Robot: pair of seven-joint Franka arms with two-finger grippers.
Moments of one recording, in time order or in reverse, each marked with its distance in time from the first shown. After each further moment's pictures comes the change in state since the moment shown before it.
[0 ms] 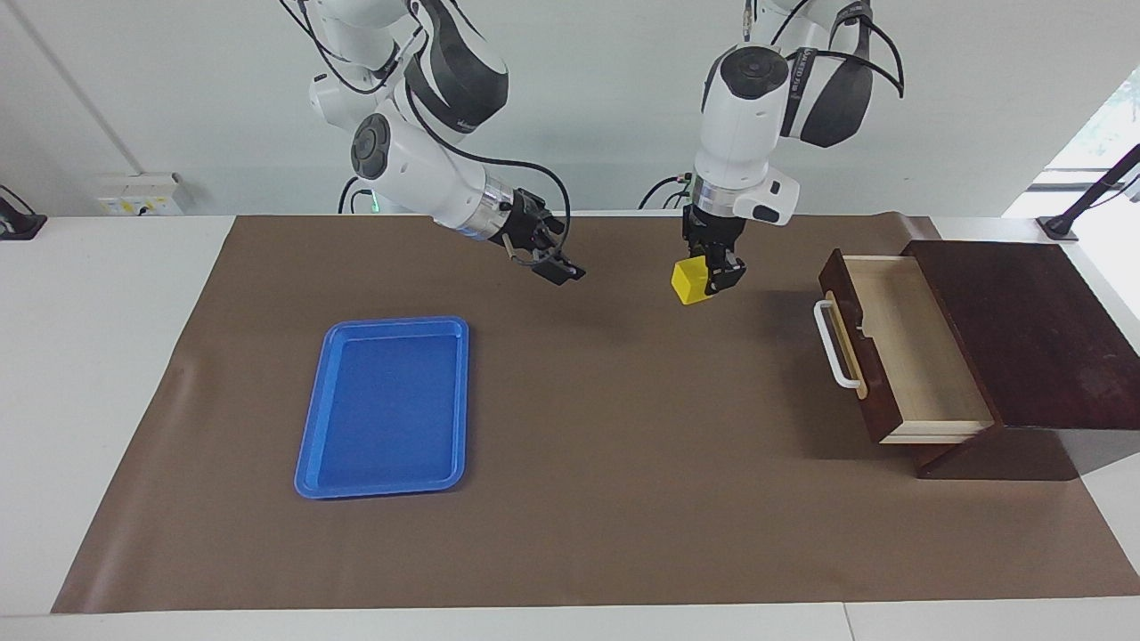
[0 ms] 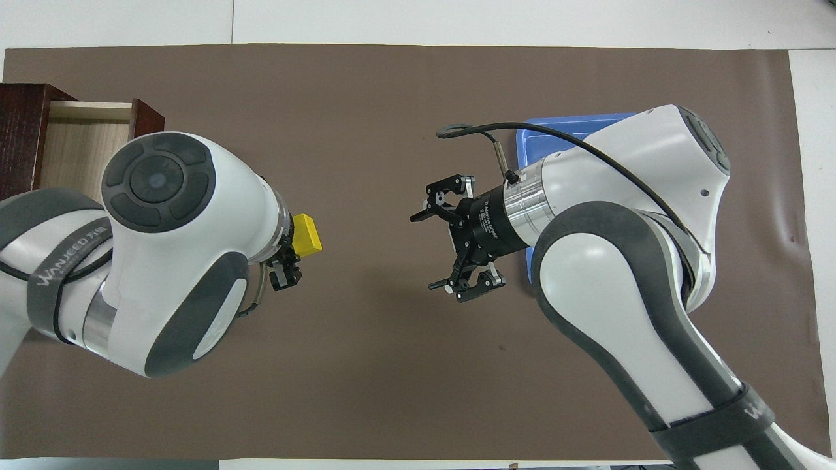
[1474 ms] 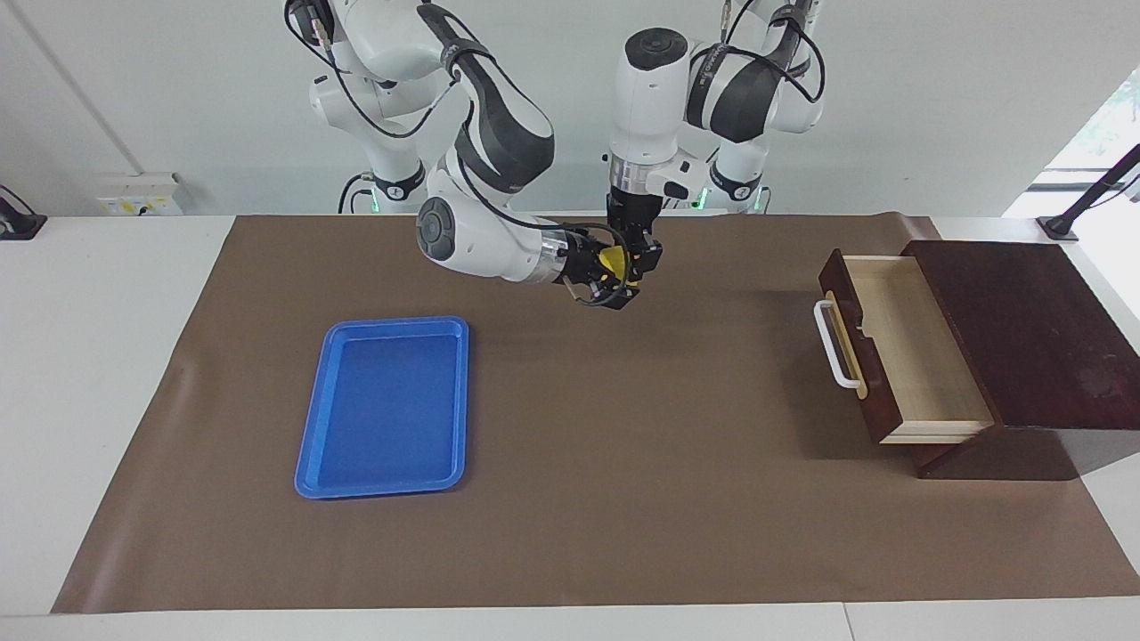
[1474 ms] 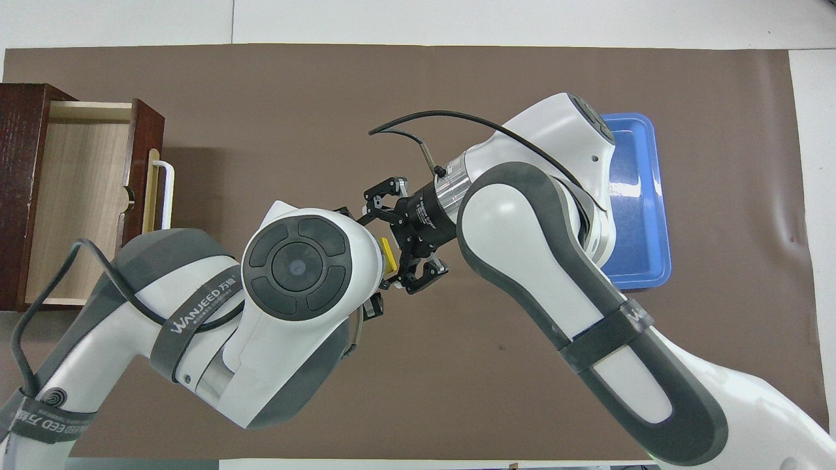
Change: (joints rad) left arm -0.168 0.019 0.001 -0.018 -0.007 0.105 -0.165; right arm 0.082 0.218 0.000 0.168 0.084 -0.059 -0.168
